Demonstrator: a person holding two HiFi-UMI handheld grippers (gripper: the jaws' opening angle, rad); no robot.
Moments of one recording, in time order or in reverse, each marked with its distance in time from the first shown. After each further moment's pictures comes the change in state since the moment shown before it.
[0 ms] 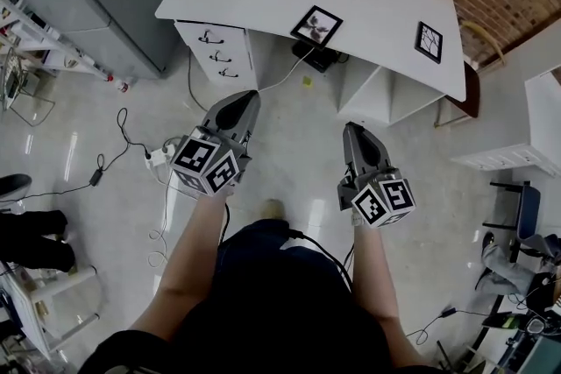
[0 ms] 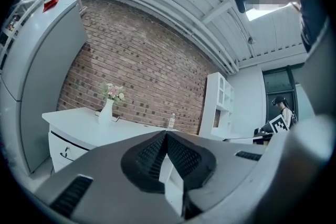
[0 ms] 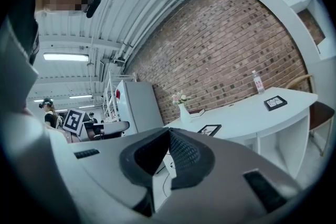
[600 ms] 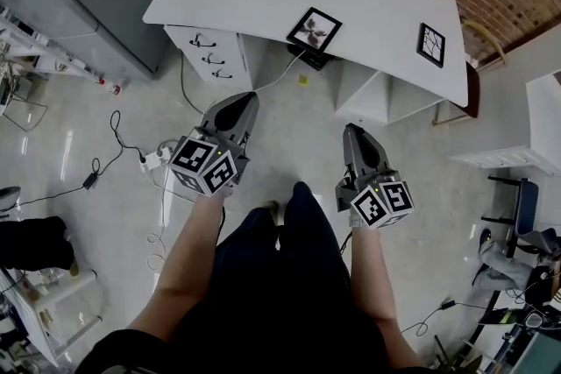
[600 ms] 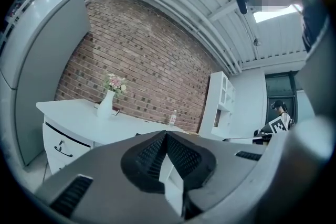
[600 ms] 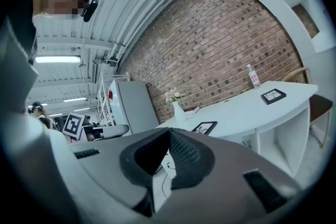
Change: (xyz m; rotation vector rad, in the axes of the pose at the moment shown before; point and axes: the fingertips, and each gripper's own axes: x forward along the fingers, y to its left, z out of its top) left arm 0.043 0.035 -0.016 -0.052 0.038 -0.019; right arm 0.038 -0.033 -0.005 0.050 0.011 -0.044
